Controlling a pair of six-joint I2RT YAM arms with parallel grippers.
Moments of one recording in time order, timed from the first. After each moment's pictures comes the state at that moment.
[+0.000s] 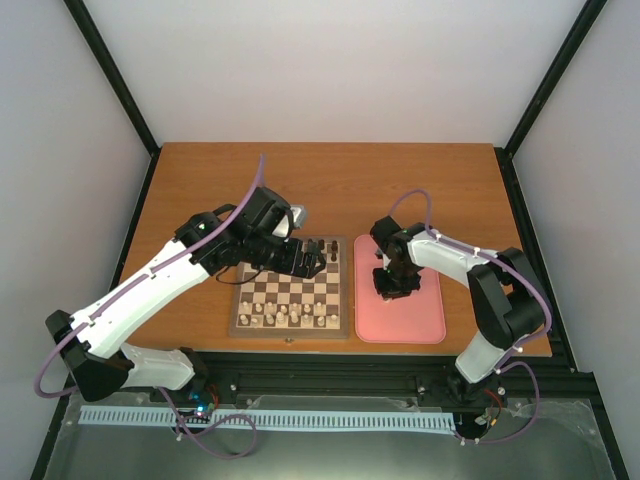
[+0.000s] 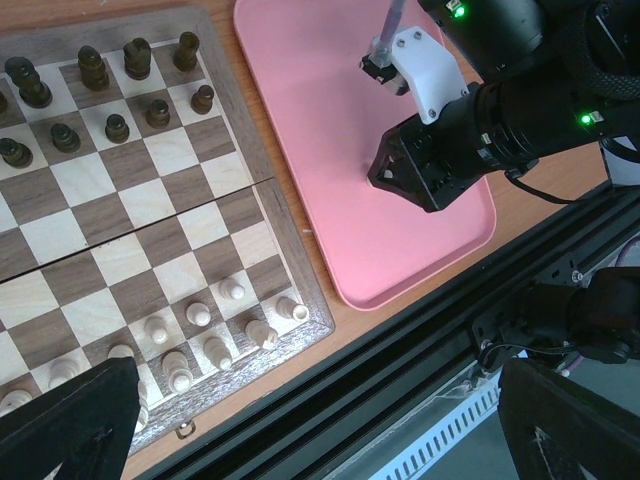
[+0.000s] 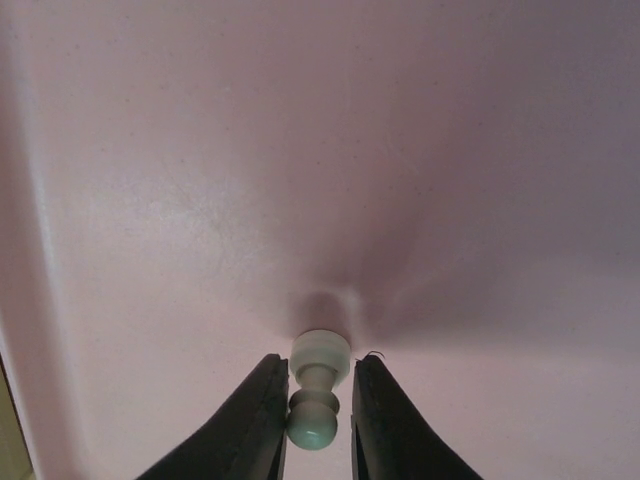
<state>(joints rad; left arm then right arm) -0.82 1.28 1.39 -1.06 0.18 -0.58 0.53 1.66 0.99 -0.90 -0.11 0.36</state>
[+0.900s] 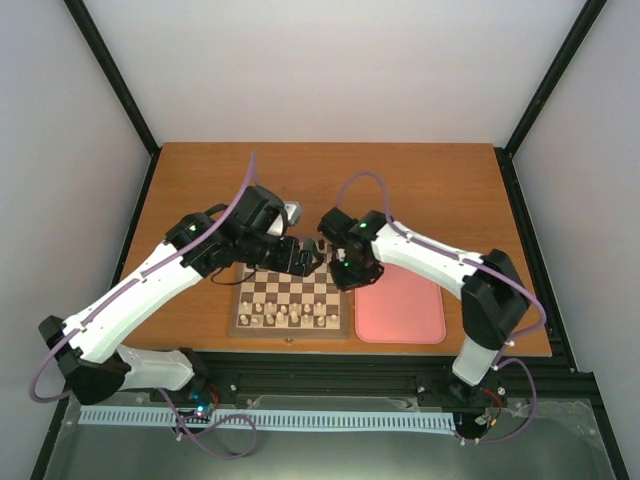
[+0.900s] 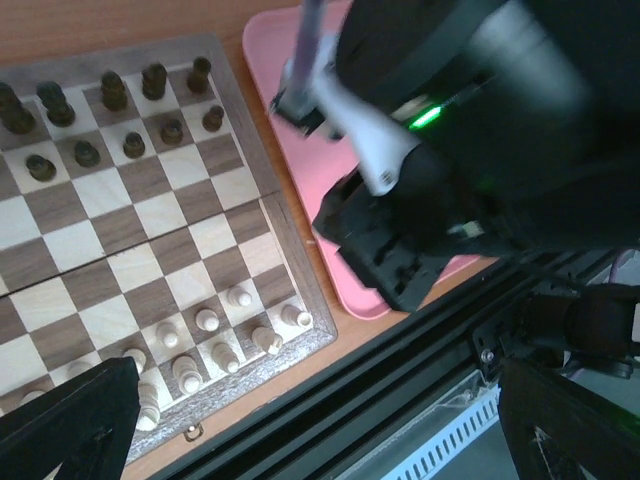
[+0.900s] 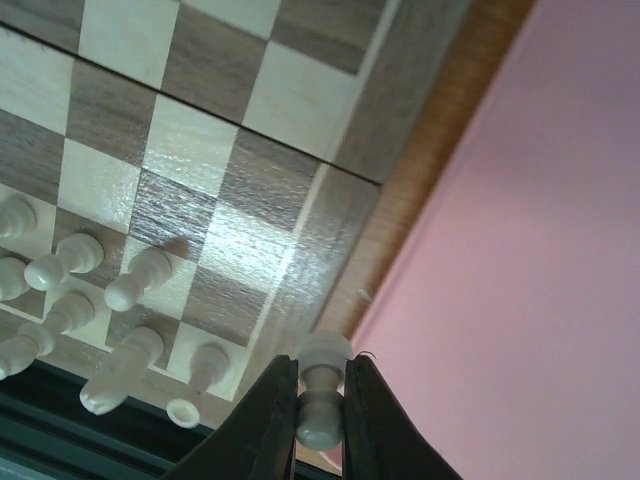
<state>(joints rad) -0.82 1.26 1.41 -1.07 0.16 -0.58 0.81 1.69 1.34 -1.08 -0.07 0.47</state>
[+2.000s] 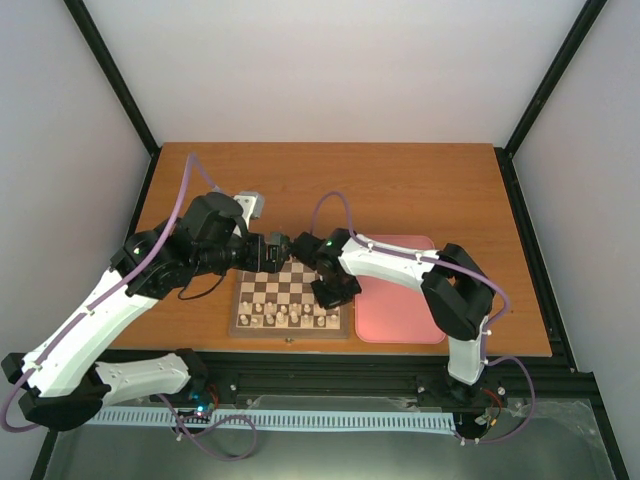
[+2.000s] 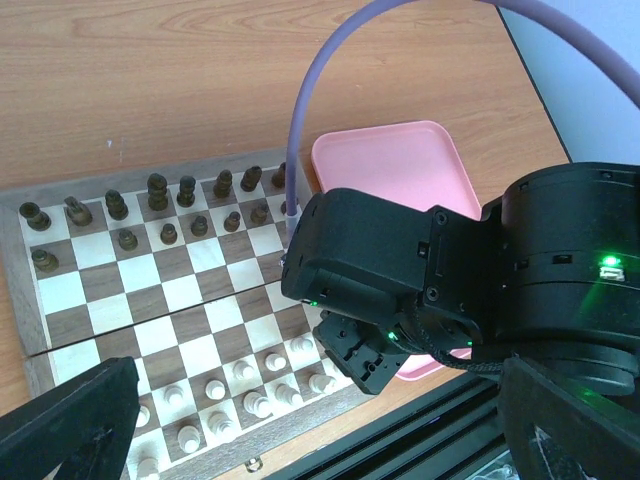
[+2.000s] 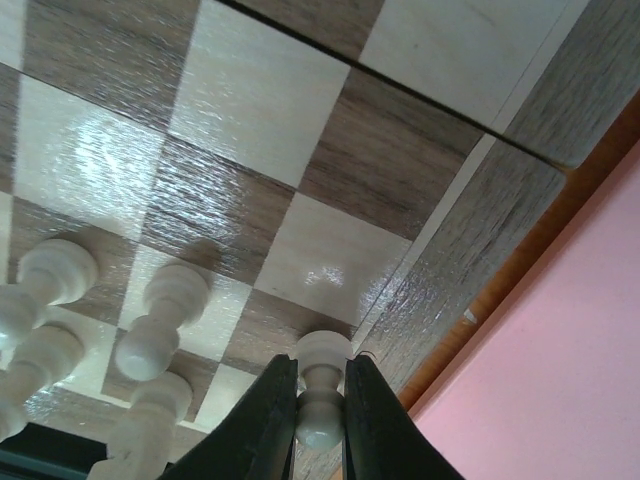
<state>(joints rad) -0.82 1.06 1.43 -1.11 -0.08 -0.58 0.96 1.89 1.41 -1.08 -0.04 0.56</state>
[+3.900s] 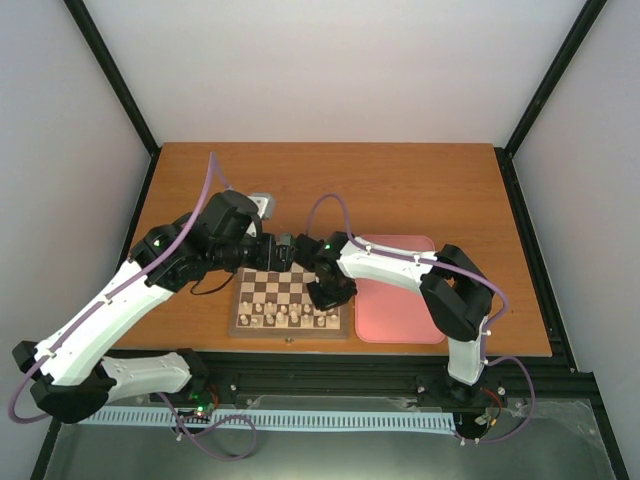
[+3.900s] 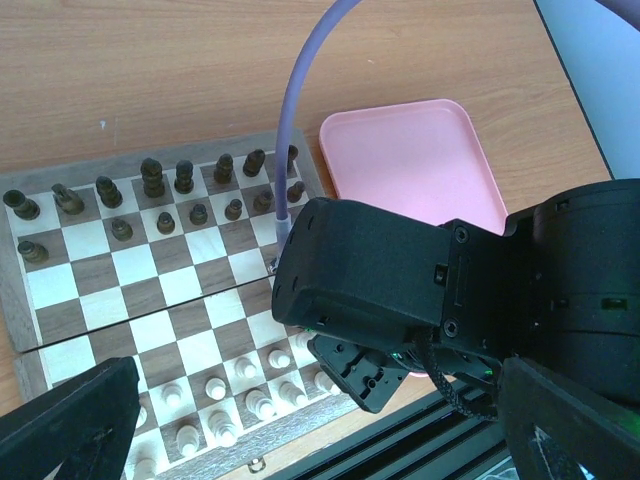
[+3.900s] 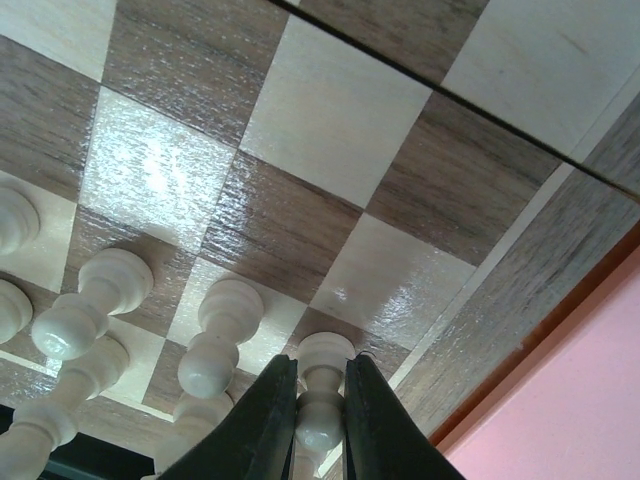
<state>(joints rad) -0.82 1.12 1.41 -1.09 -0.07 -0.58 0.98 1.89 1.39 -1.02 -0.06 0.55</state>
